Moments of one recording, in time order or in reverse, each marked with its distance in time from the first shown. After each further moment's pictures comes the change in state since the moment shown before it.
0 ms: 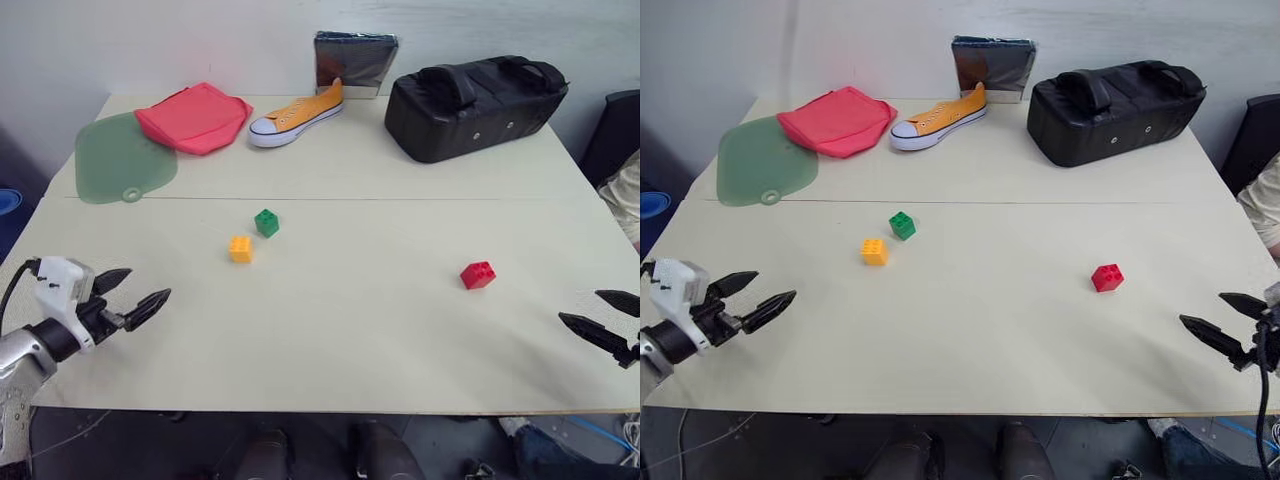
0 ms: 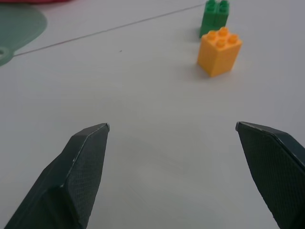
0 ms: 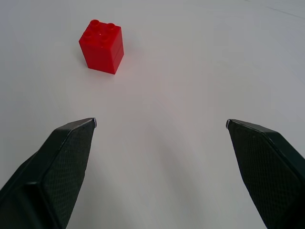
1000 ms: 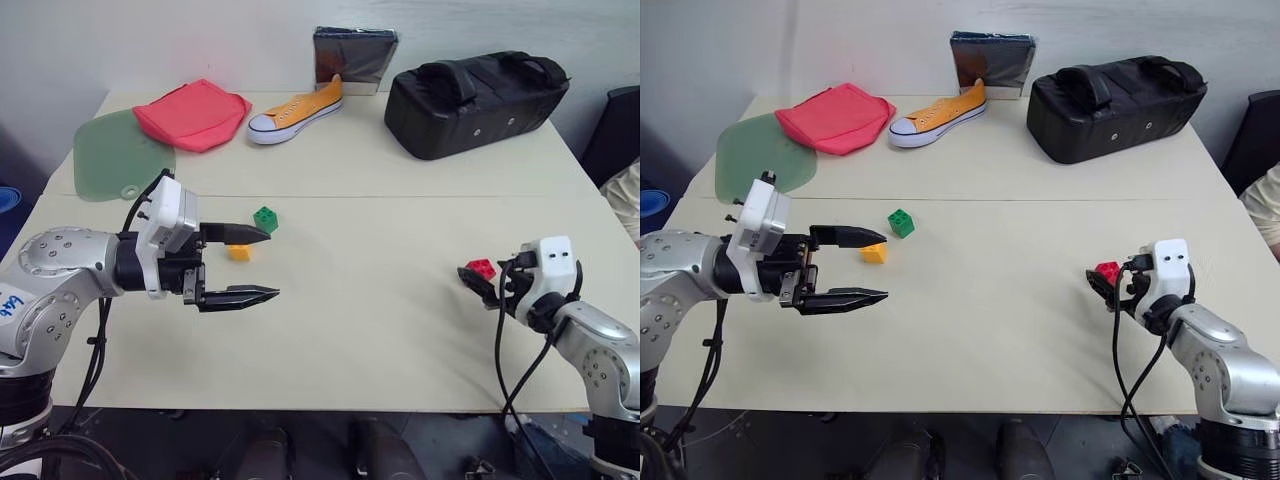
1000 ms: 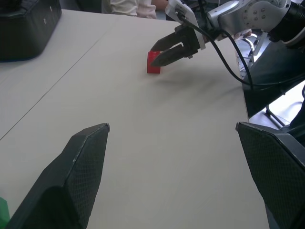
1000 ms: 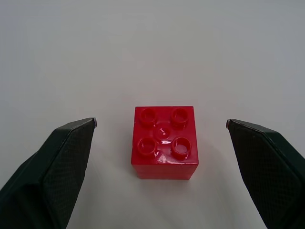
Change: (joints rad) left arm -0.495 0.181 -0.371 -0.162 -0.255 0.183 -0.294; right arm -0.357 0.336 0.326 -0.232 -0.013 0.341 -0.625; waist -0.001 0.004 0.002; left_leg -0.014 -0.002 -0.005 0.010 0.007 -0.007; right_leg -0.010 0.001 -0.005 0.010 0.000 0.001
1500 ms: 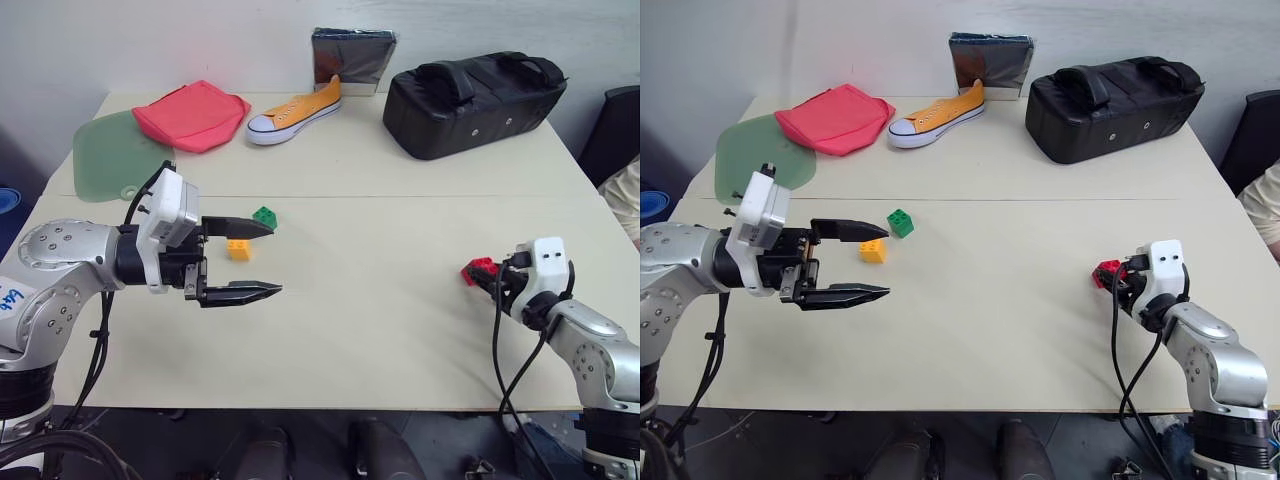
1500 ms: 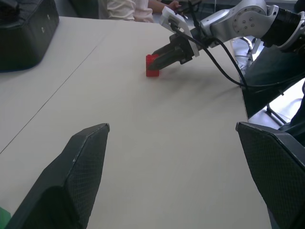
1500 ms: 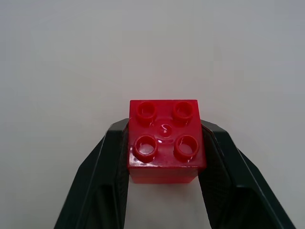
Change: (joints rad) left arm -0.034 0.000 -0.008 0.008 0.006 -0.004 -0.012; right arm -0.024 0.011 0.026 0.097 -0.040 -0.074 0.046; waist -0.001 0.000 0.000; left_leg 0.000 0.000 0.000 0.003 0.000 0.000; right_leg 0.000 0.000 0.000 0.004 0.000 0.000
